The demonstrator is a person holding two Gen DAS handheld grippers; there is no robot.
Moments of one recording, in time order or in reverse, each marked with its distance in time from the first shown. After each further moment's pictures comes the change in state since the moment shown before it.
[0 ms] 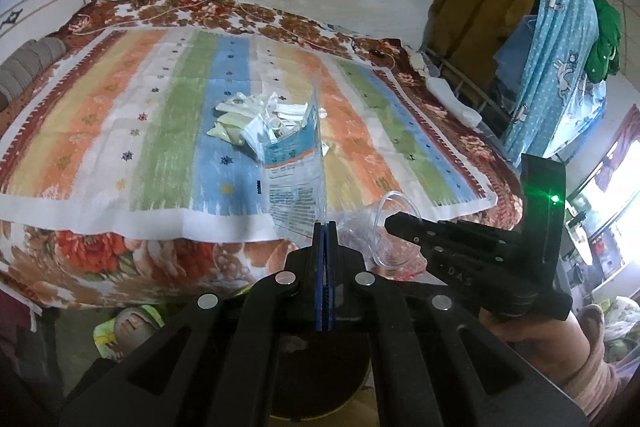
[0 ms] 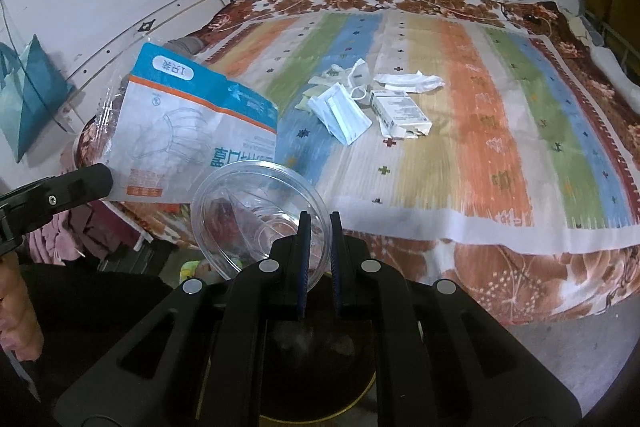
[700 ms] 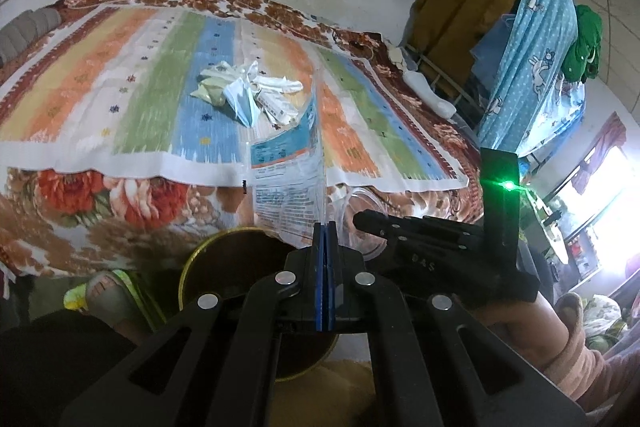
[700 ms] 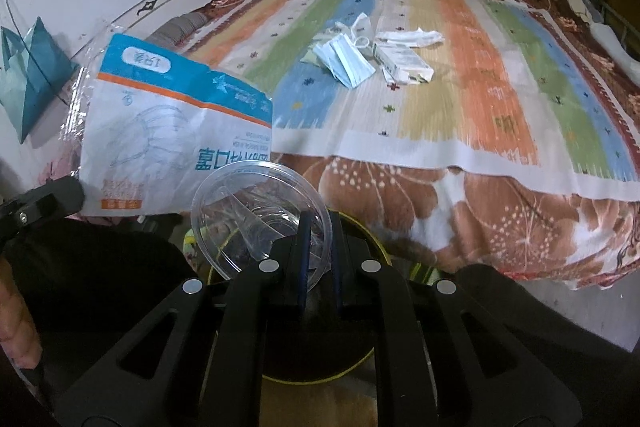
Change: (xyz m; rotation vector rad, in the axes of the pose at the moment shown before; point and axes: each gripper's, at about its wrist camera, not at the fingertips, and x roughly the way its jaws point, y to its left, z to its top) left arm -0.021 -0.006 -0.069 -0.043 0.008 -0.095; right arm -0.002 0.004 -0.061 0.015 0.074 0.006
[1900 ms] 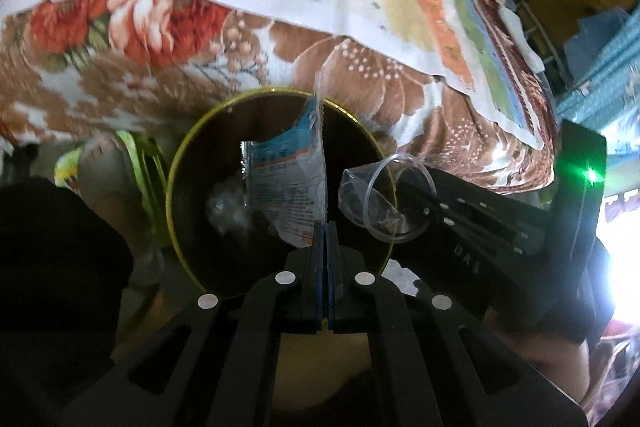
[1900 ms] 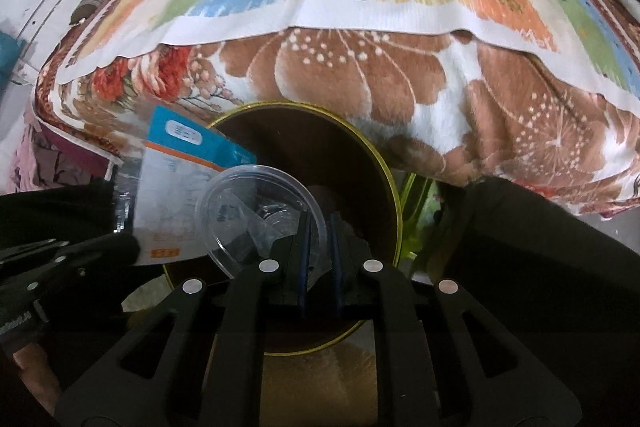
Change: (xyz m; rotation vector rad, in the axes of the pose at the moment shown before) left arm 0.112 0.050 -0.054 -0.299 0.409 0.157; right arm 0.090 -0.016 -0.043 0.116 0.309 -0.085
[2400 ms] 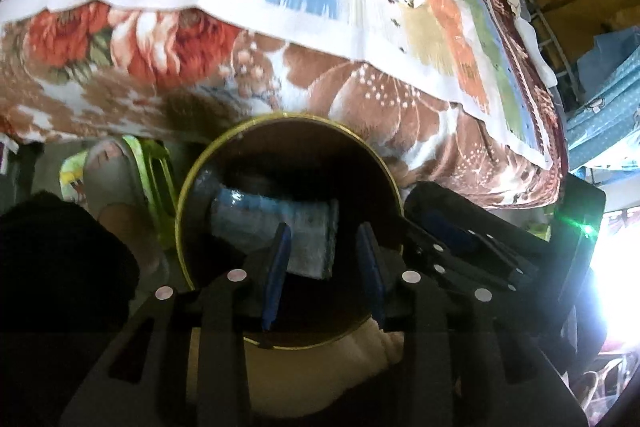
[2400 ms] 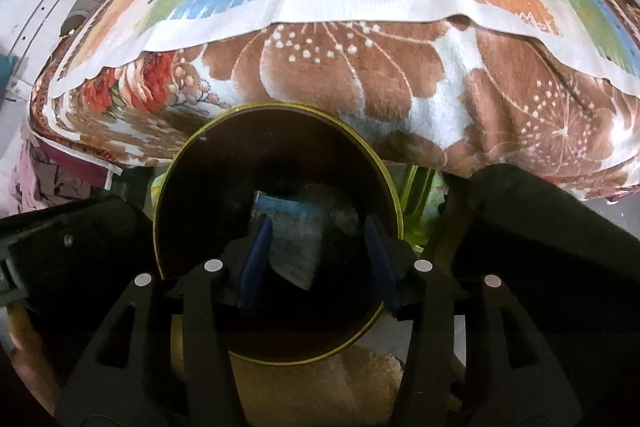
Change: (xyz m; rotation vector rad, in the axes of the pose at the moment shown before) left arm -0.003 0.002 0.032 -0.027 0.000 0.033; right arm 0.004 -0.006 0.009 0.041 0.003 0.015
